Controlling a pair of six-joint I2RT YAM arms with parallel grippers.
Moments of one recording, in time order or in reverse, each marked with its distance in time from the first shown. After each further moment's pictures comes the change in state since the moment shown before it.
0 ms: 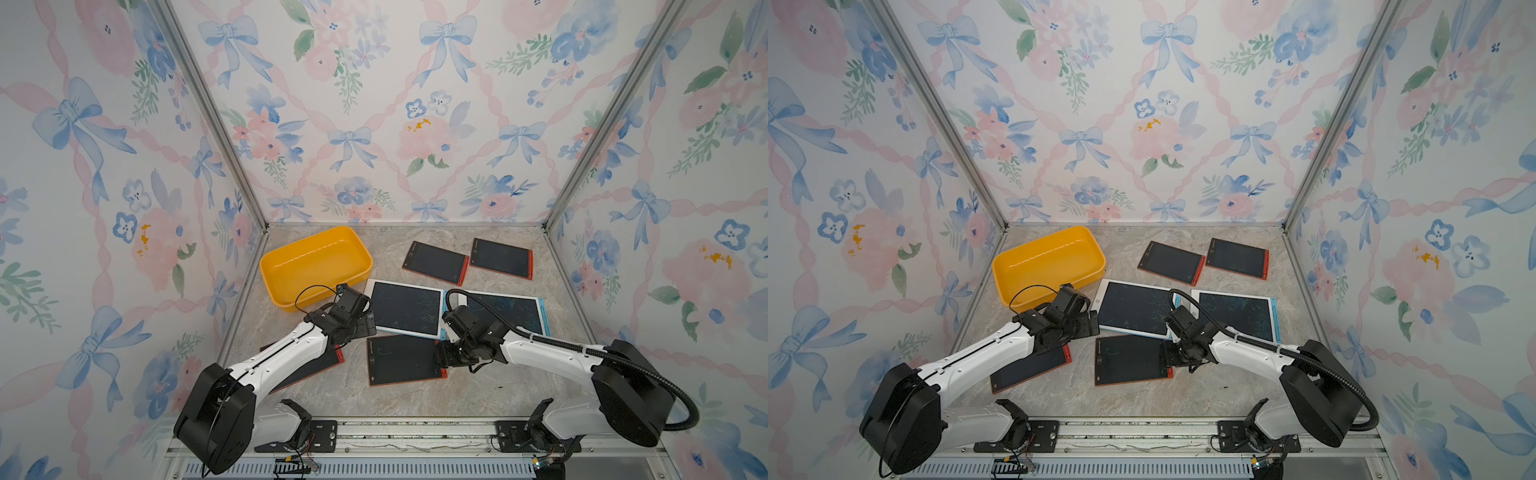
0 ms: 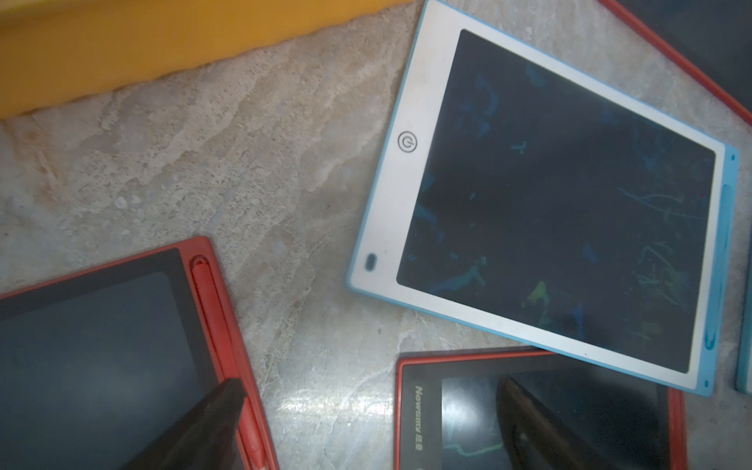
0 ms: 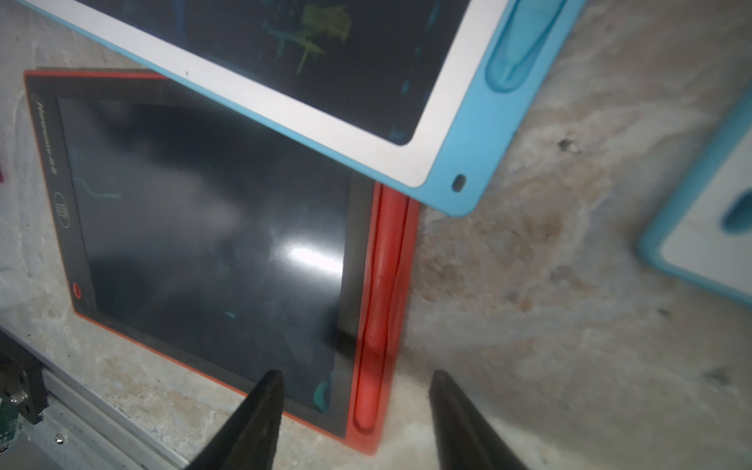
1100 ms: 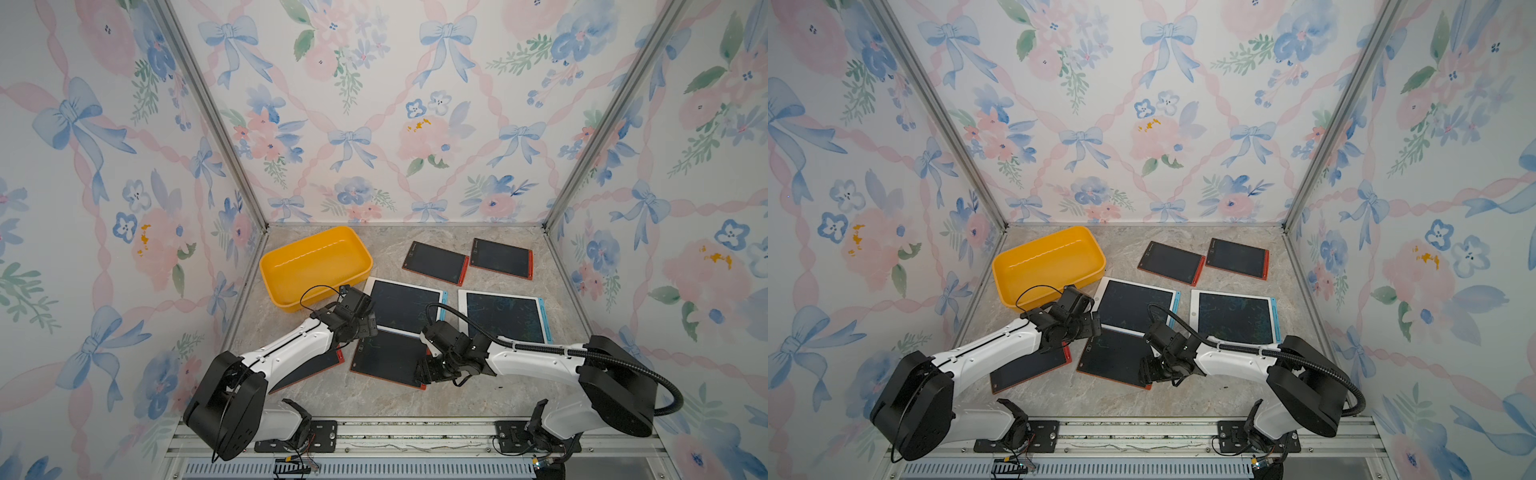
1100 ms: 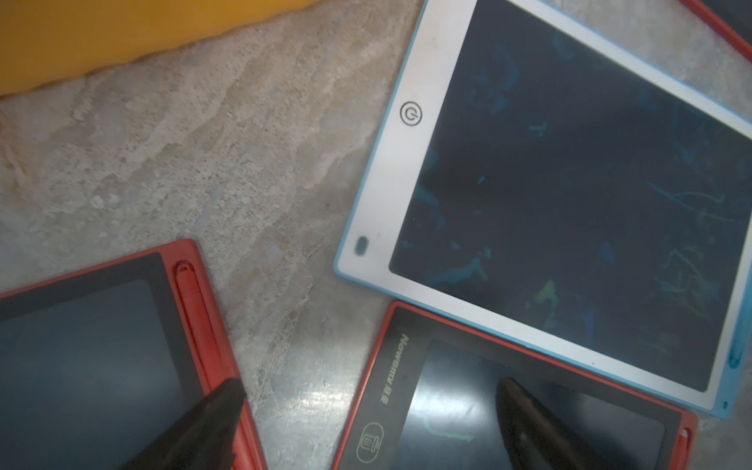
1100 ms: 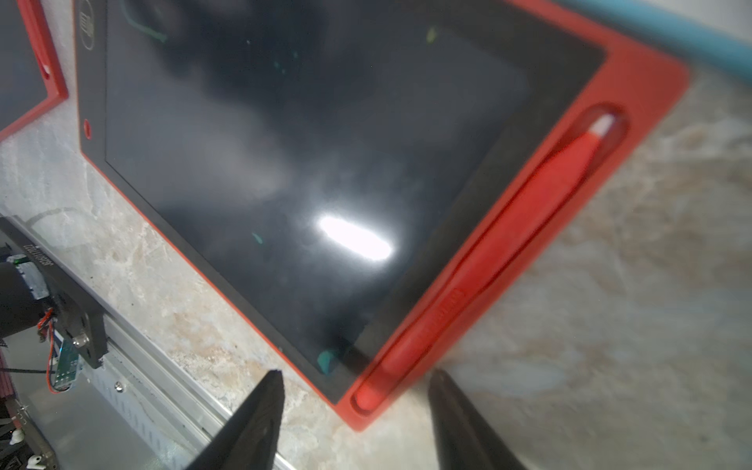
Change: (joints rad) left arm 0.000 0.078 0.002 0.032 -0.004 0.004; right arm 0.189 0.059 0.016 0.092 -0.053 0.150
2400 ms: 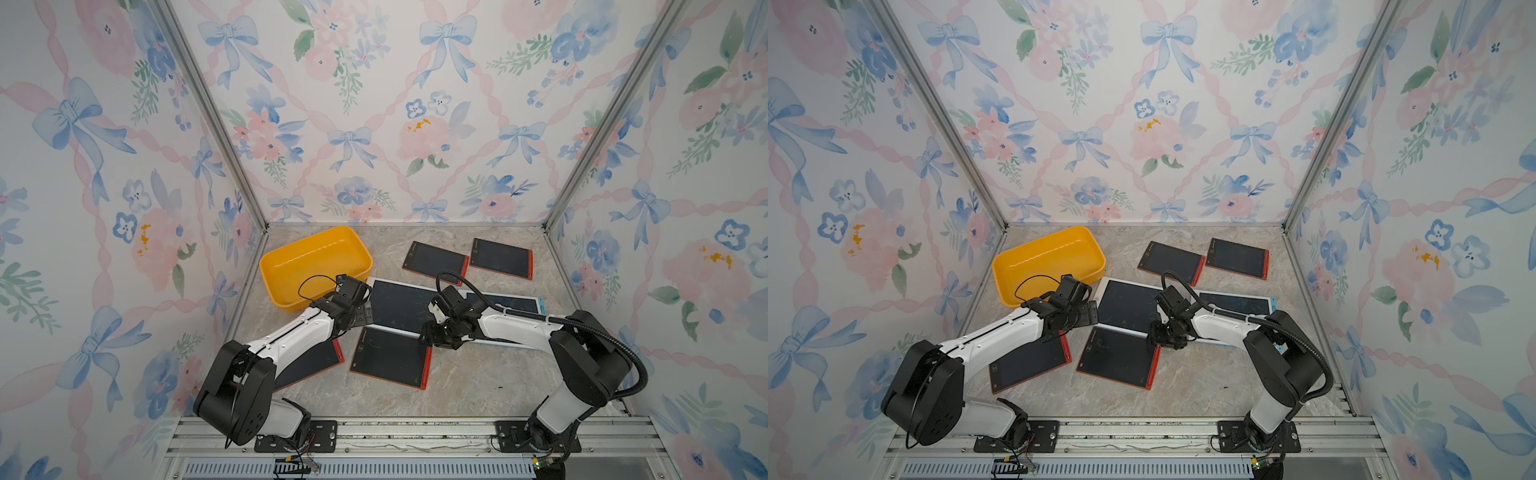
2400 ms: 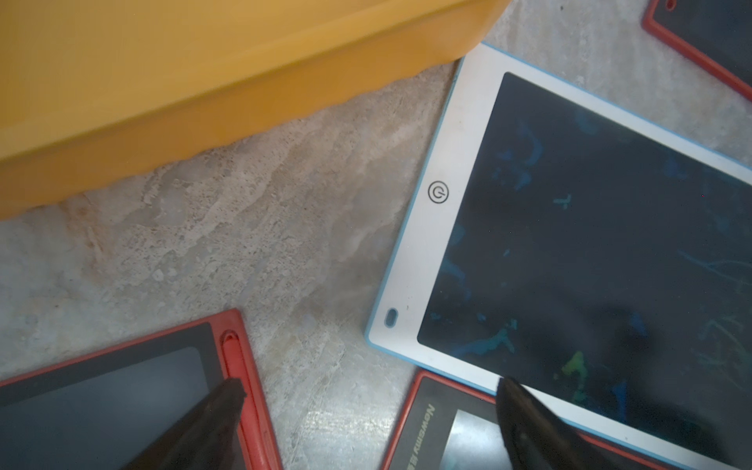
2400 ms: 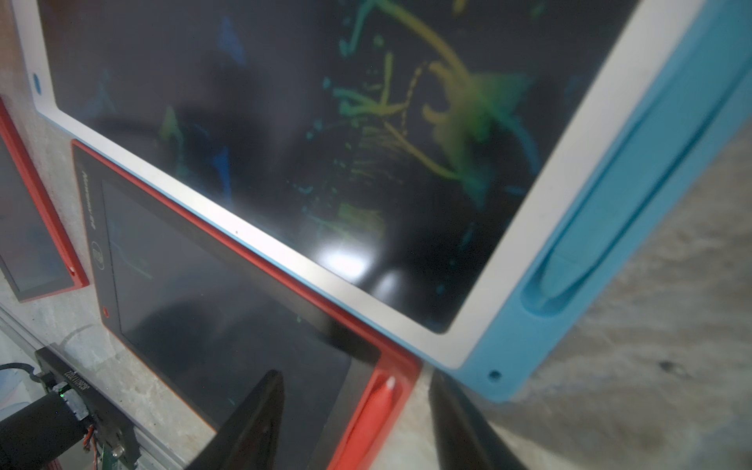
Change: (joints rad) left arm 0.077 0.067 0.077 0.013 -0.049 0.080; right arm -0.262 0.200 0.211 -0.051 -0.045 -0.093
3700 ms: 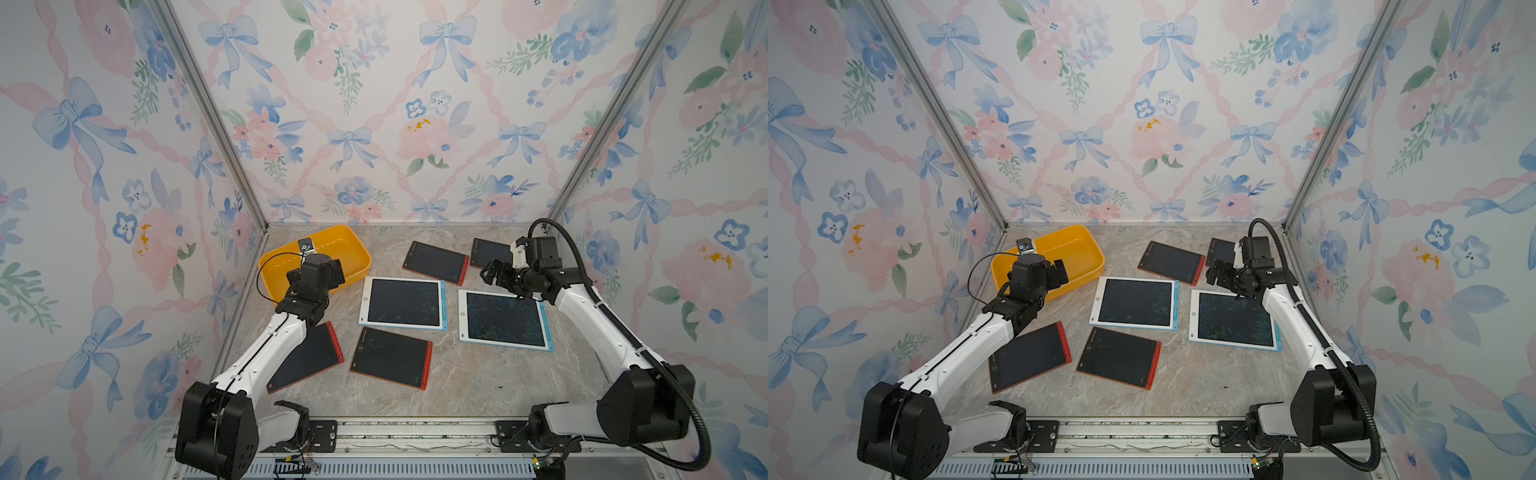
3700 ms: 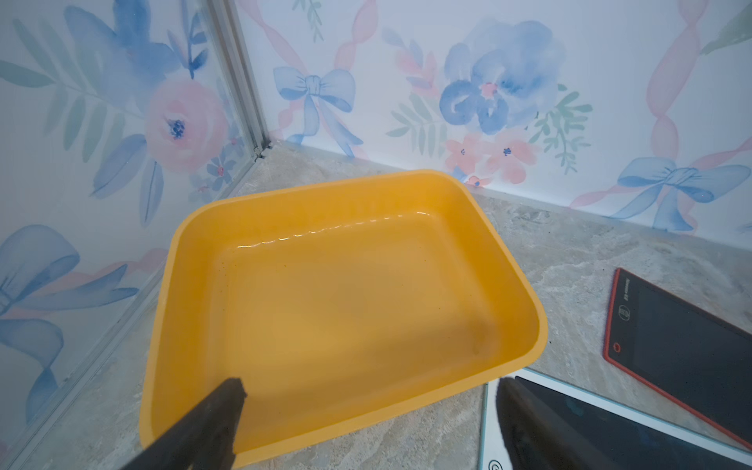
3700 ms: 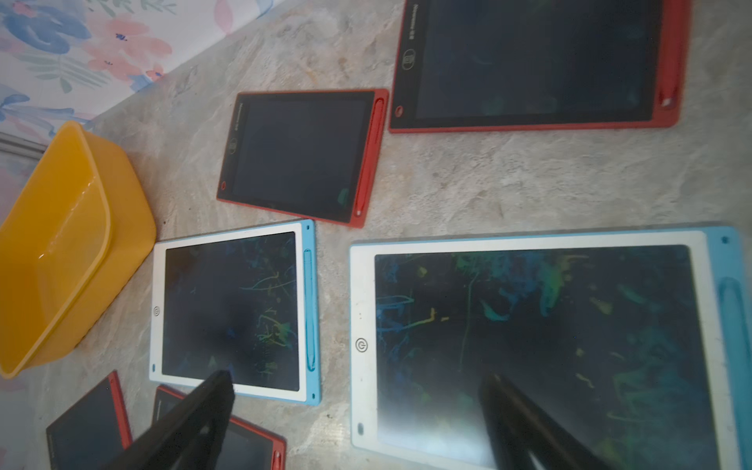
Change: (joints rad) left arm 0.230 -0.230 -0.053 0.458 -0.216 0.307; right arm -0.597 -0.324 0.215 -0.236 0.131 -0.259
